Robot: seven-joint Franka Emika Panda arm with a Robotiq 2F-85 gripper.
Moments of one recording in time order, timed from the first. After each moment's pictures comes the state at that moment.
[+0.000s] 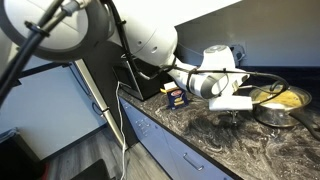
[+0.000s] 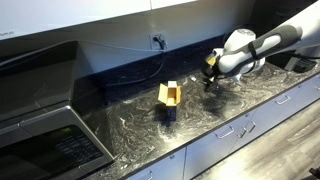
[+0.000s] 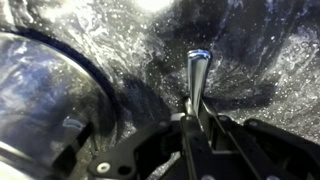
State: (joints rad) arm -0.19 0.89 0.11 -1.58 0.02 2.78 -0.62
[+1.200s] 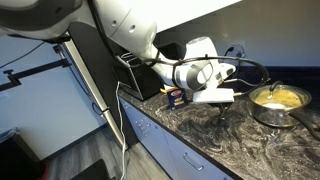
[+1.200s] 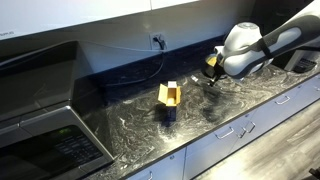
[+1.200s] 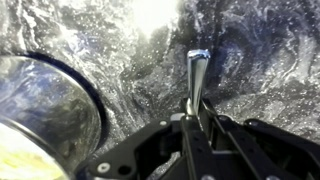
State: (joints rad) arm -0.11 0.72 0.06 -1.78 -0.08 2.77 -0.40
